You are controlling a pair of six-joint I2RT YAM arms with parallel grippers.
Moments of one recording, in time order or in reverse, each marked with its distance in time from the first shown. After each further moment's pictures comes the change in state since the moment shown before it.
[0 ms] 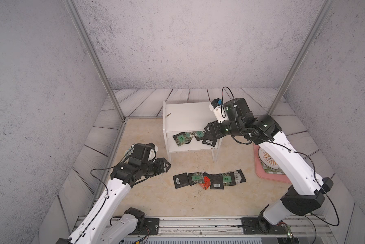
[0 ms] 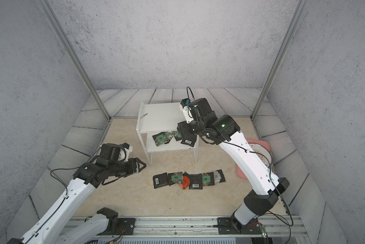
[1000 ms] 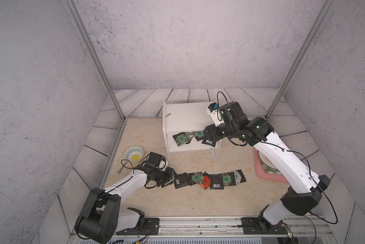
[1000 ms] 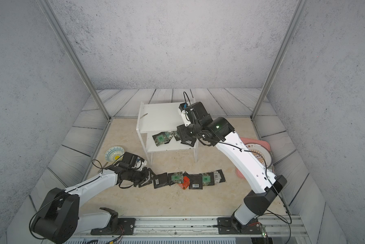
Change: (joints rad) left arm -0.001 0.341 -0.387 0.473 0.269 -0.153; right arm 0.009 0.002 -0.105 0.055 0.028 -0.002
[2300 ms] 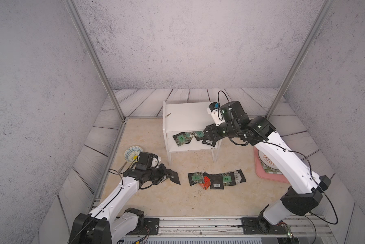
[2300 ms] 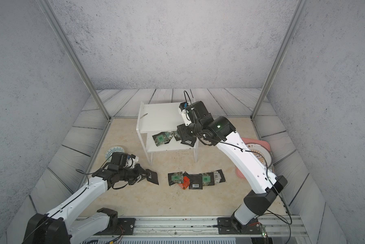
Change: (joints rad) left arm 0.077 -0.183 -0.012 0.000 0.011 -0.092; right arm 0.000 0.000 0.023 -0.019 -0.007 0.005
